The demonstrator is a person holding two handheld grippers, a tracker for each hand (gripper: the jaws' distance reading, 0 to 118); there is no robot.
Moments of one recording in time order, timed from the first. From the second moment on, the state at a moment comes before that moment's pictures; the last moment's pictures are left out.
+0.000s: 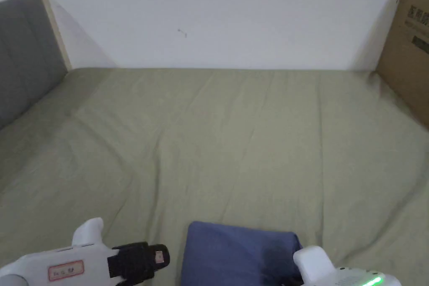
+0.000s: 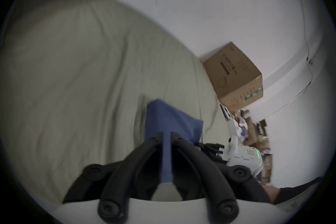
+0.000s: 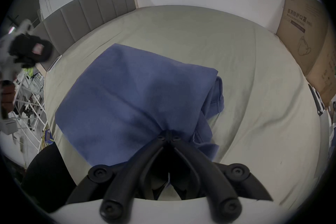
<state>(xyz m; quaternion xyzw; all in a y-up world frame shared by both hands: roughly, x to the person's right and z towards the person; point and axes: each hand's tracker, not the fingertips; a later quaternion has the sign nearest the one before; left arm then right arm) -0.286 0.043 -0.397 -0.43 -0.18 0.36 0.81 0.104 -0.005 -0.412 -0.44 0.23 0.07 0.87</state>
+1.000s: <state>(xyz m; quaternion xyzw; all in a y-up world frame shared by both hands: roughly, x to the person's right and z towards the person) -0.222 -0.014 -0.473 -0.54 -0.31 0.29 0.73 0.112 0.019 -0.390 -0.40 0.23 0.03 0.89</state>
